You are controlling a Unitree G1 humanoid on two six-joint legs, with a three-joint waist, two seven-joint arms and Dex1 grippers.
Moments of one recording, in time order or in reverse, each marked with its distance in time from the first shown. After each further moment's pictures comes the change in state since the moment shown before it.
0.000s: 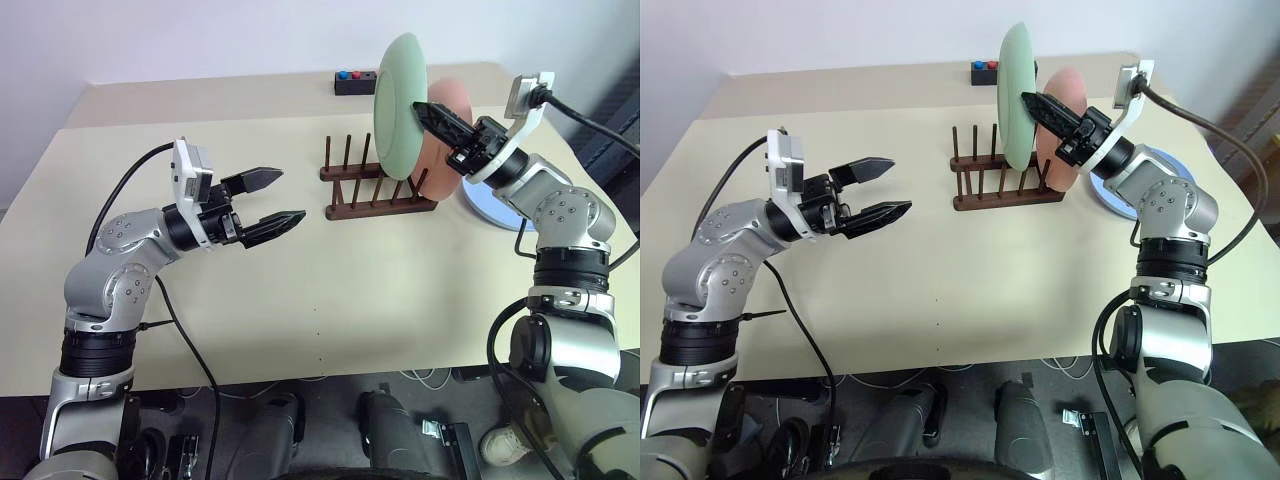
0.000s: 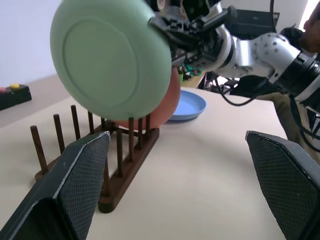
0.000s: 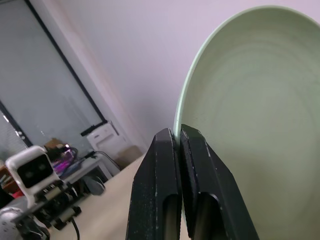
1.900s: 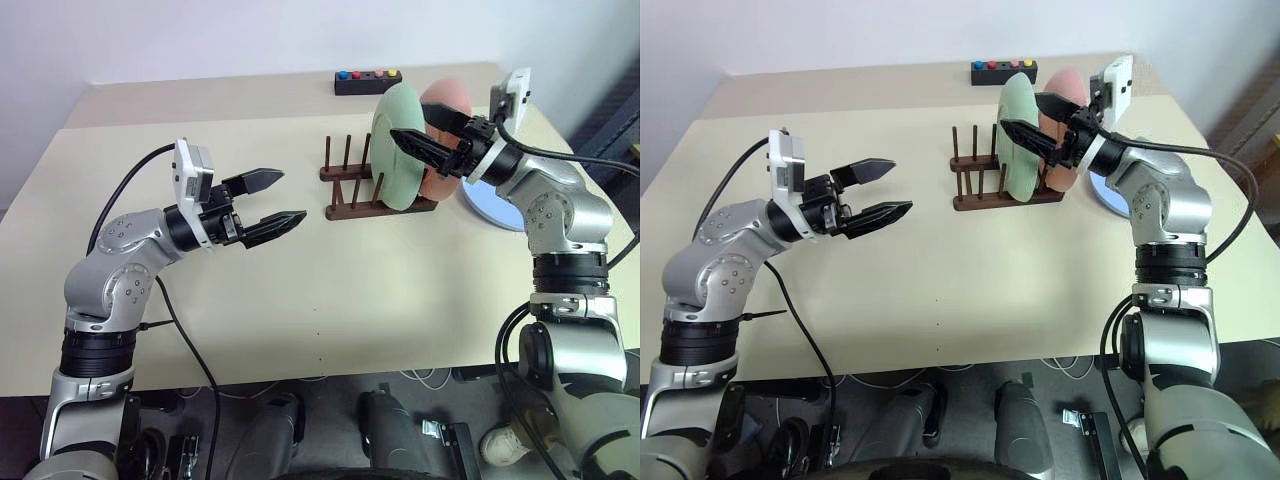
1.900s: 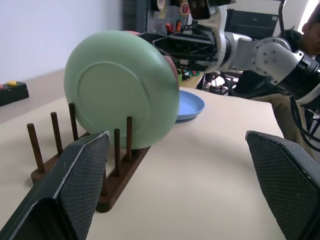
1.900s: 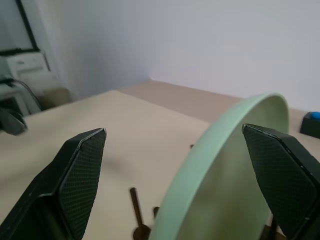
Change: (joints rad) left arm 0.000 -0.001 -0.001 -0.001 -0.009 0.018 0.005; right arm 0.010 -0.044 0.154 -0.058 -0.331 -0.337 -0.022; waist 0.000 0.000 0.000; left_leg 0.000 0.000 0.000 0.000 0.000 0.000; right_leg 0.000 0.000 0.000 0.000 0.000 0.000
